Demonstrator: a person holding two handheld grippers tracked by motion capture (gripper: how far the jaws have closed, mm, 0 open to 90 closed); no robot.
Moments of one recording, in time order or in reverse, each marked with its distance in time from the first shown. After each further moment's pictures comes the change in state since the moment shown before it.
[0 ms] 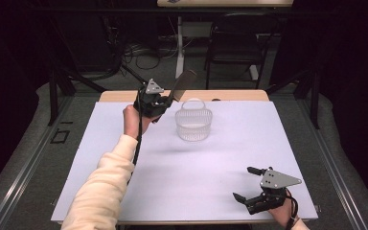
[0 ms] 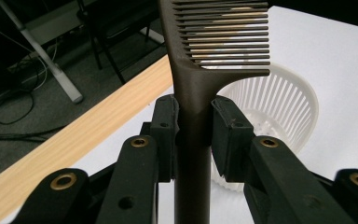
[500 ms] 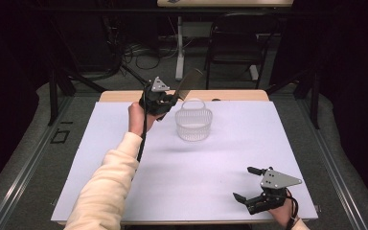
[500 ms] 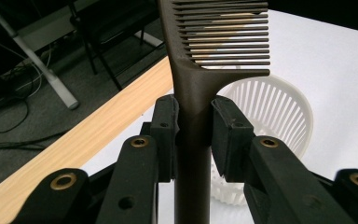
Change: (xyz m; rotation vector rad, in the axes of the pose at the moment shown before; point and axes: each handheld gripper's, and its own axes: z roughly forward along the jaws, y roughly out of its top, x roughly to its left) left arm -0.004 0.010 0.012 0.004 -0.026 0.031; right arm 0.000 0.000 -0.001 0.001 0.002 0.001
